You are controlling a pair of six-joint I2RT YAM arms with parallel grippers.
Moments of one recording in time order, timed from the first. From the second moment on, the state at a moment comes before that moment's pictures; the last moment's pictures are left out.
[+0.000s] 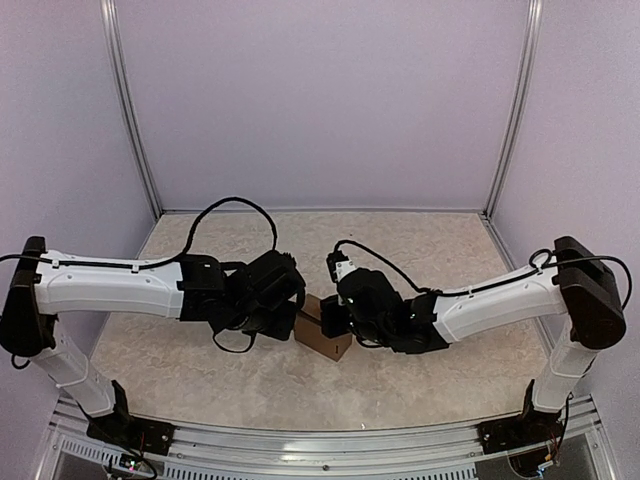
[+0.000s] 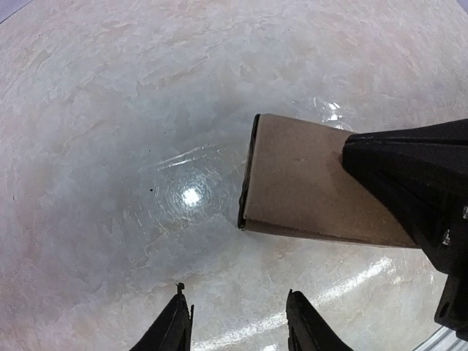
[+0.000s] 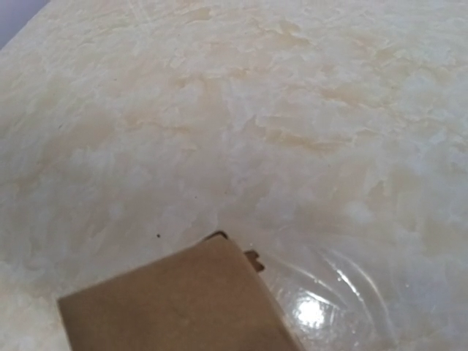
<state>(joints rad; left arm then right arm) -1.13 1.59 1.16 -0.62 -0.43 -0.66 1.14 1.74 0.98 0.21 0.40 0.54</state>
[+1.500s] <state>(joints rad) -0.92 1.60 0.77 0.31 0.15 -0.54 1.14 1.58 0.83 0.22 0.27 0.45</state>
